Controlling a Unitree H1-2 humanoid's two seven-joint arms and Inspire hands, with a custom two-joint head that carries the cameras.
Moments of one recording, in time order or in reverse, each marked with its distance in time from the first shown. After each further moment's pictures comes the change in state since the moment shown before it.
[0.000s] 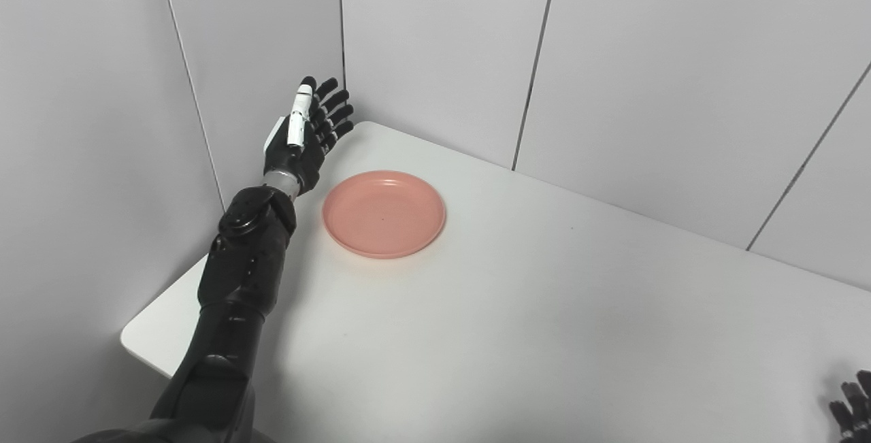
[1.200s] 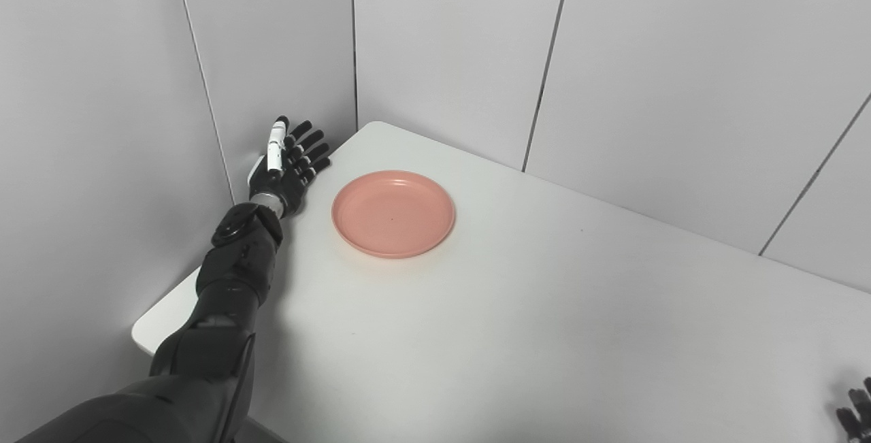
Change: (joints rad) left arm -0.109 0.091 0.064 0.548 -0.061 -0.175 -0.102; right arm 0.006 -0.013 0.002 -0.001 0.011 0.002 0.009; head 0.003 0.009
